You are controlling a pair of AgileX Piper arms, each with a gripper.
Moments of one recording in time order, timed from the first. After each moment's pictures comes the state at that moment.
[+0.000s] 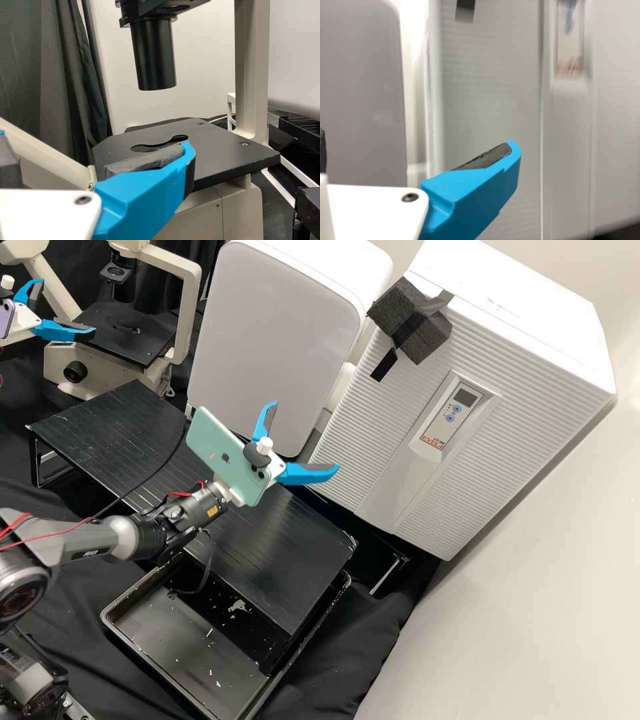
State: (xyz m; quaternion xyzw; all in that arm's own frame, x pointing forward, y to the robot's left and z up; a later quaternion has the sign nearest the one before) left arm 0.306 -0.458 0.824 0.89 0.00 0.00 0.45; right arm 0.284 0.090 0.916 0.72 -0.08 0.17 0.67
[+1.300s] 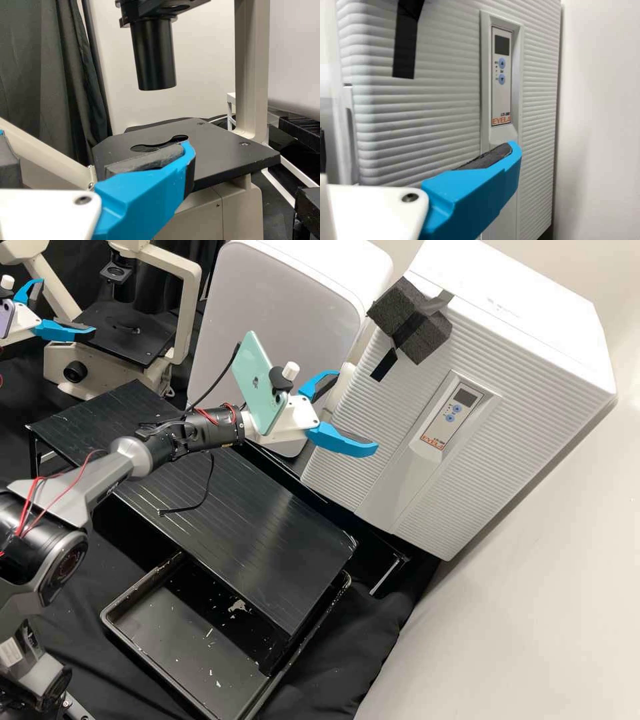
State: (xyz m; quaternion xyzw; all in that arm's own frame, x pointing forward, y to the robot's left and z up) left arm 0.306 -0.458 0.824 0.89 0.00 0.00 0.45; right arm 0.341 0.164 0.942 0.67 -0.28 0.12 0.68
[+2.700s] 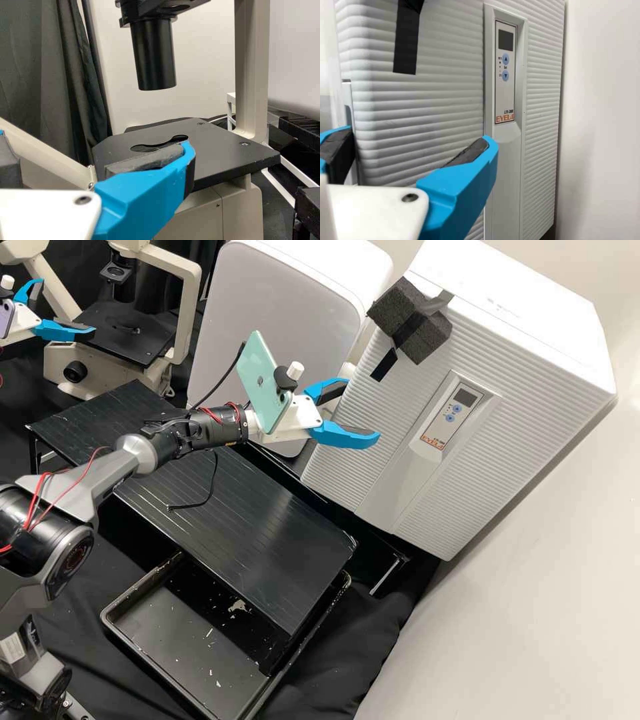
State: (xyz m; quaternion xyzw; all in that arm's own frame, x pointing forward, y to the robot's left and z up) left arm 0.306 -0.458 0.824 0.89 0.00 0.00 0.45; right arm 0.348 0.163 0.939 0.67 -0.28 0.12 0.68
